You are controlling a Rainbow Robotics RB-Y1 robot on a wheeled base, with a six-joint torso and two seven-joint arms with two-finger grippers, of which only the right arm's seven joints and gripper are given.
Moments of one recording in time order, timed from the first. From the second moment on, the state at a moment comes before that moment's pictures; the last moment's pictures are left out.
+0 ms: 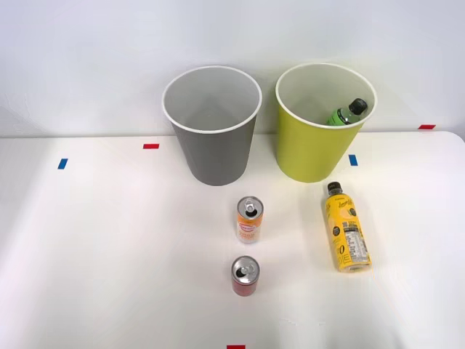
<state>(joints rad) 1.01 -0.15 0.35 -1.61 -0.17 -1.08 1.73</state>
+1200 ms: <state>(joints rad) 1.01 -0.15 0.35 -1.61 -0.17 -1.08 1.73</state>
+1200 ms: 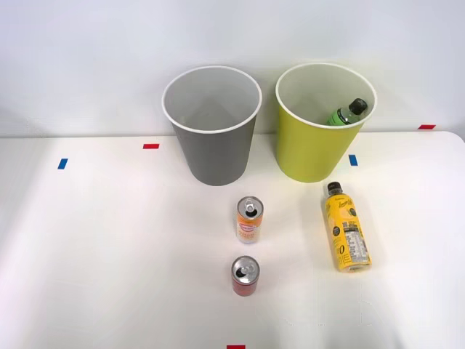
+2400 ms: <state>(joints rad) 1.01 -0.15 0.35 -1.61 -0.17 -1.08 1.73</state>
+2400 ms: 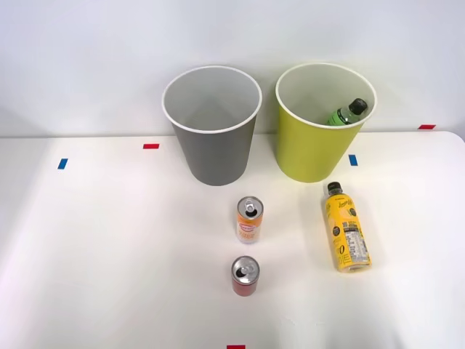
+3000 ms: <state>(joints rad) 1.01 -0.15 0.35 -1.61 -0.17 -1.08 1.73</state>
